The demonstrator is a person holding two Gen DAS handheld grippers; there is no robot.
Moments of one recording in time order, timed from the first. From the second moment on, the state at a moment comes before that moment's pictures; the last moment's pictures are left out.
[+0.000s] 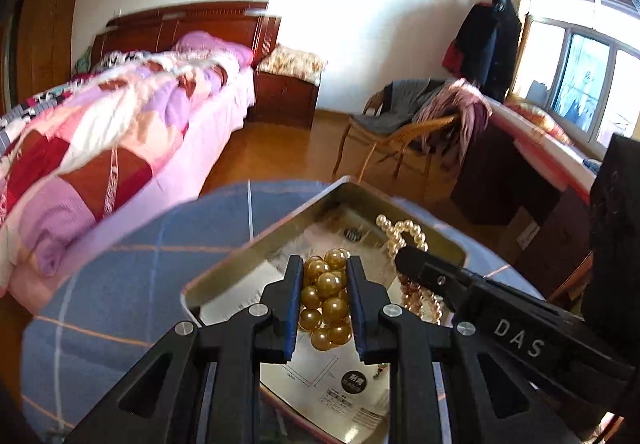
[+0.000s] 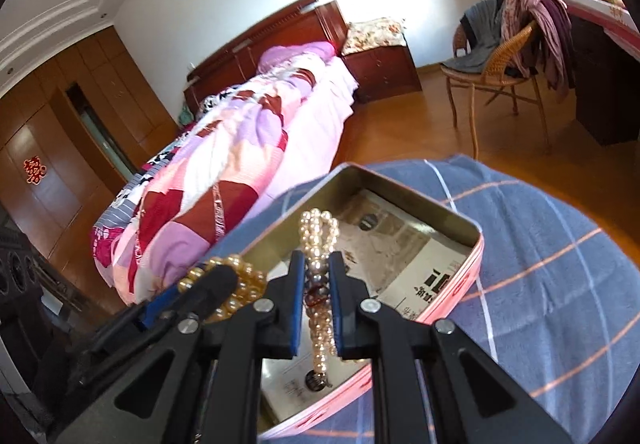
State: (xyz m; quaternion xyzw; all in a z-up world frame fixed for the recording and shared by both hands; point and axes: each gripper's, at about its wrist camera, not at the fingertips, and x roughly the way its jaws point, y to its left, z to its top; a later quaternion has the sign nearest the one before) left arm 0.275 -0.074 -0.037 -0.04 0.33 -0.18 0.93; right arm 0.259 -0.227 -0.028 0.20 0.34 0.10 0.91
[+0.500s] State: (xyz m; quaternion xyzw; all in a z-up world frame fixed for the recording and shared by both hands) left arm 0.273 -0.079 -0.035 -0.02 0.35 -0.13 0.93; right arm 0.247 -0.229 -0.014 0.19 0.30 0.08 0.93
